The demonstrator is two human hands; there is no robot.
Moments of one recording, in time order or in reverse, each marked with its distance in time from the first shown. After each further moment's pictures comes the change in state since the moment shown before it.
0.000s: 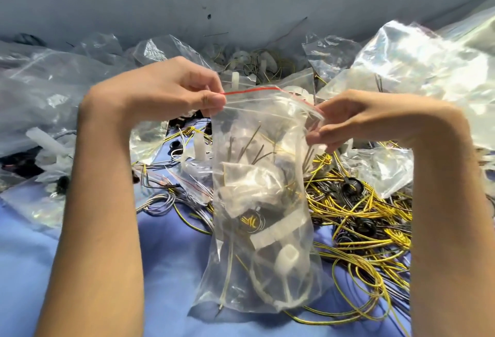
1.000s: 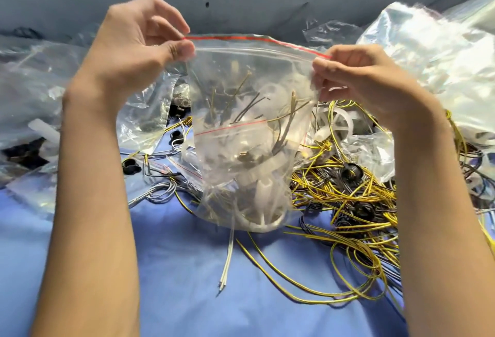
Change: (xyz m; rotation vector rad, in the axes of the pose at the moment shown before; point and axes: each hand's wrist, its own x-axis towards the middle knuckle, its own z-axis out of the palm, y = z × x) left_hand -0.002 -0.022 -0.007 -0.320 0.517 0.140; right_hand 0.038 0.061 -0.016 0.656 0.470 -0.037
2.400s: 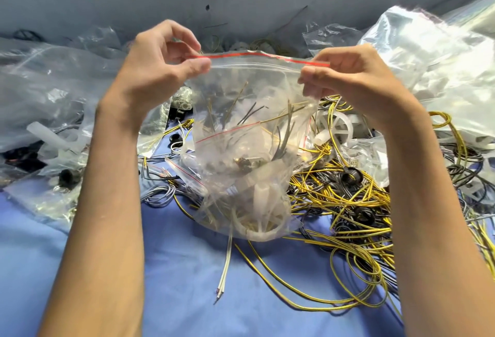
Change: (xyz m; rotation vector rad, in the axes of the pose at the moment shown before) left_hand 0.003 -0.013 0.027 -0.139 0.003 -0.056; right_hand 0.003 -0.007 0.007 -0.201 0.037 -0.130
